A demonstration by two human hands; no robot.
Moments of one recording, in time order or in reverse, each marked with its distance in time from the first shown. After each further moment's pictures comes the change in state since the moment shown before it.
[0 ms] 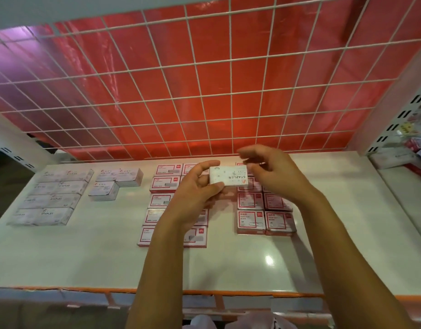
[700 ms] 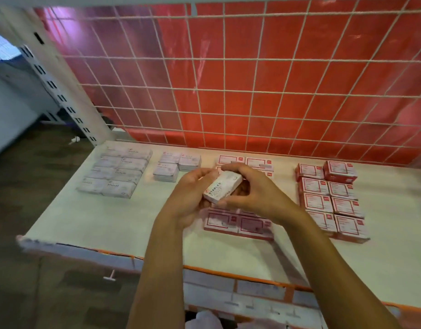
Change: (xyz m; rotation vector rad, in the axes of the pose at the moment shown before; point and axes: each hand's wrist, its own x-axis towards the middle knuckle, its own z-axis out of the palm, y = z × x) left_hand -0.052 0.005 -0.124 -0.141 0.171 -0.068; right_hand 0.000 -0.091 0.139 0.191 -0.291 0.013
